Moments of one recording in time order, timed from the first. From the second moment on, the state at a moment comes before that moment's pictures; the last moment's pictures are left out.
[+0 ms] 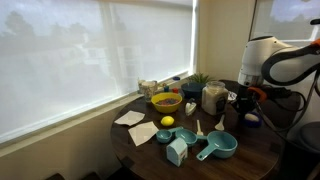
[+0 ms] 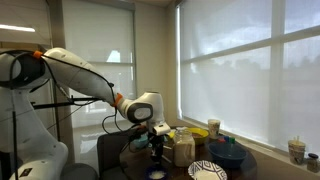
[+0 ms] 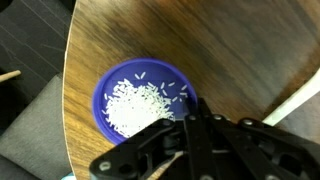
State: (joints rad) arm -0.08 -0.34 0.07 -2.57 -0.07 2.28 0.79
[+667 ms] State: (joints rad) arm -0.06 -0.38 0.11 -2.46 -0.08 2.12 0.77
